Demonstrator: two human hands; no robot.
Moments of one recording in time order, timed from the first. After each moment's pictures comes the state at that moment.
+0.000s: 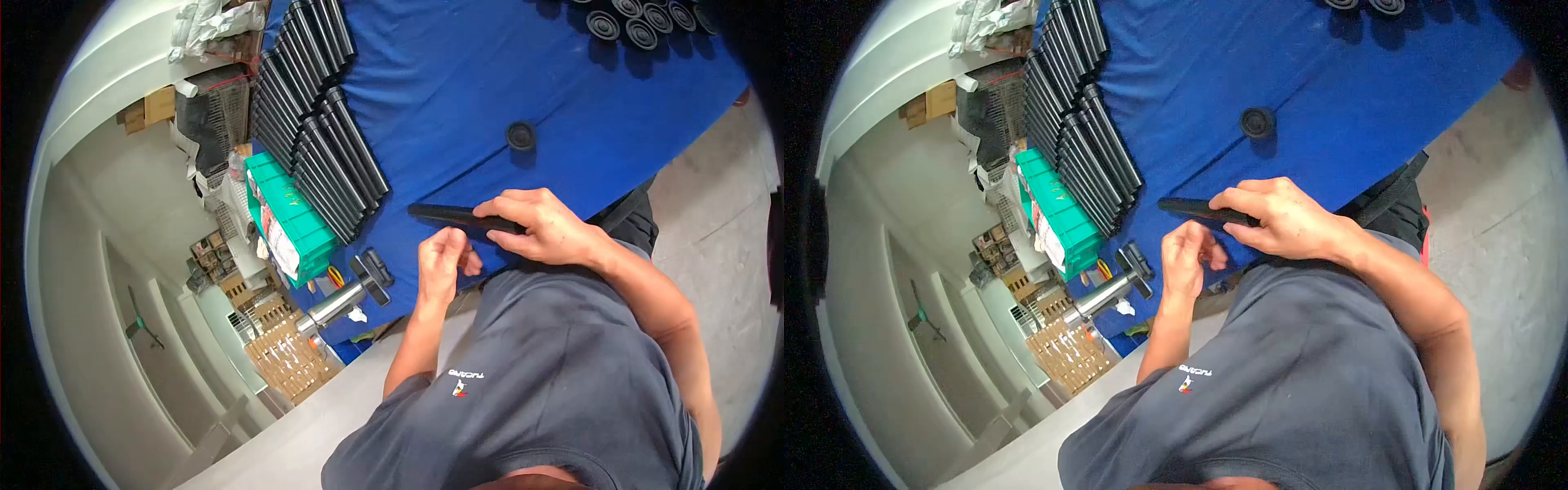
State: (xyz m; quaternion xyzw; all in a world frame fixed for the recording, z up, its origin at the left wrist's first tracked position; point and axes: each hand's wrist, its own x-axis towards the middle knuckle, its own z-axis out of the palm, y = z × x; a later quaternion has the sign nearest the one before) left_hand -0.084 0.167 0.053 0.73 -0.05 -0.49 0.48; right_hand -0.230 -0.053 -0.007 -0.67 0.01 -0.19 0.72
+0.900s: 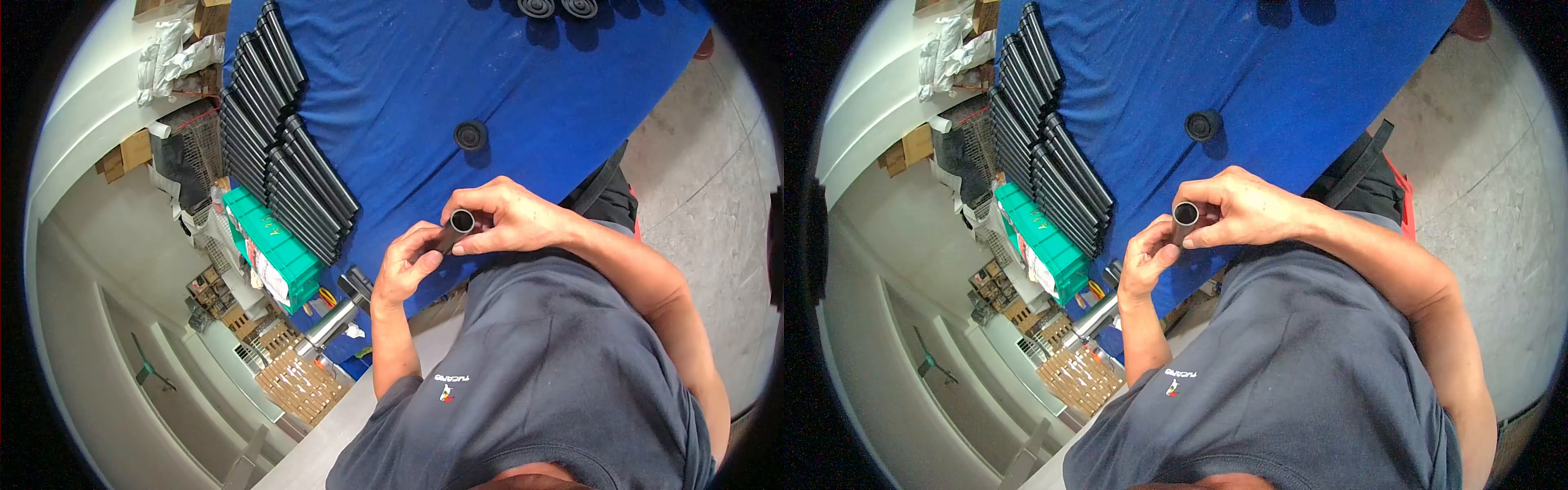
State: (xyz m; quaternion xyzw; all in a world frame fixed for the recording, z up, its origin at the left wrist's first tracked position) left_hand -0.053 0.129 0.076 0.70 -0.33 -0.55 0.31; right_hand -0.230 -0.064 -0.010 -0.57 0.00 -0.11 0.81
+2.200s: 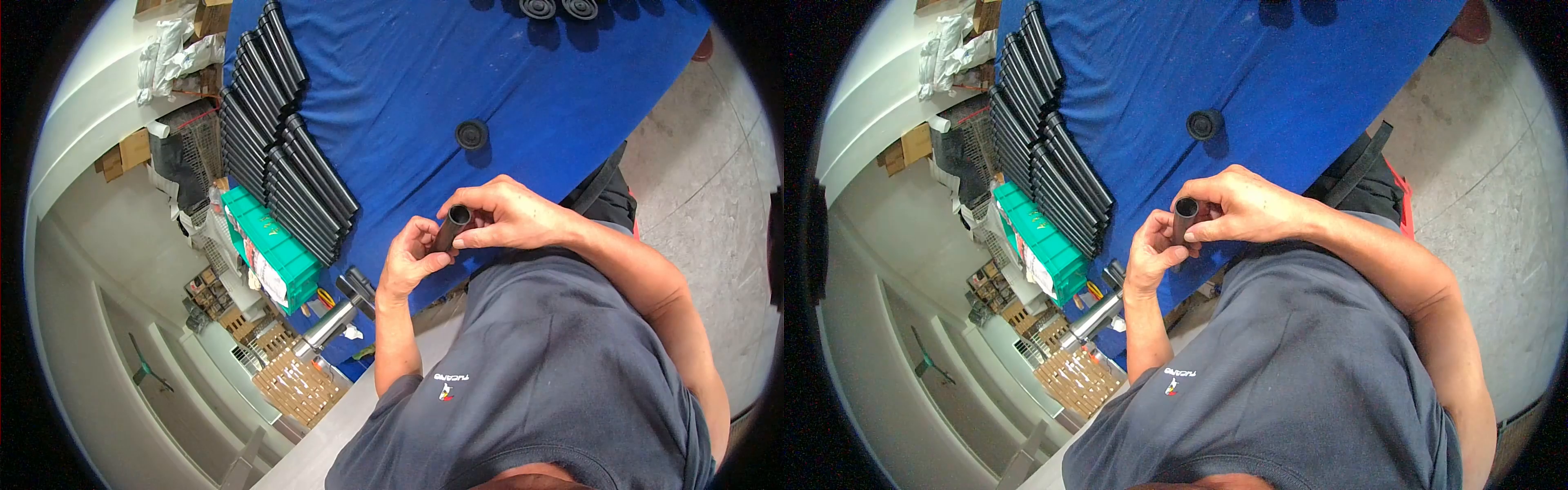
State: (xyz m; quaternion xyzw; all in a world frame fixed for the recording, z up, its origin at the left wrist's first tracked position) left_hand -0.058 0.139 0.057 0.64 -0.17 -0.61 0.43; right_hand -0.230 -0.064 -0.006 -0.55 0.02 -0.10 0.83
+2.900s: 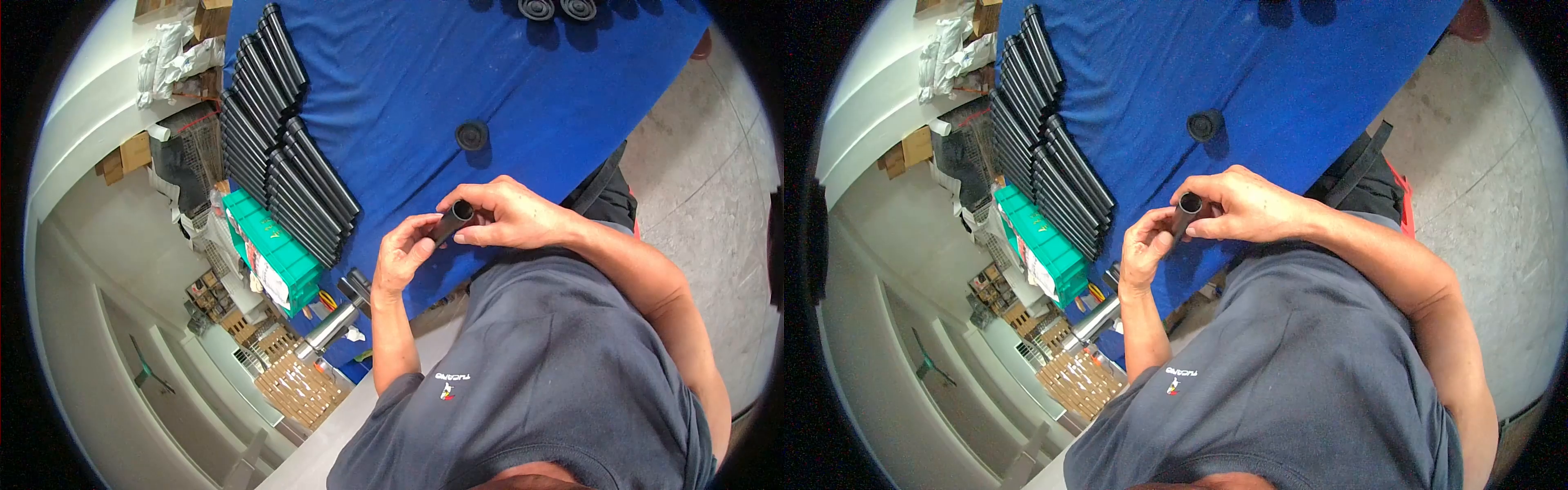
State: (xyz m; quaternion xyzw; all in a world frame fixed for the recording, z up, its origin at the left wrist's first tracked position) left_hand -0.053 0.127 0.063 0.68 -0.22 -0.55 0.42; right_hand -0.228 -0.060 -0.010 -0.58 0.04 -0.13 0.80
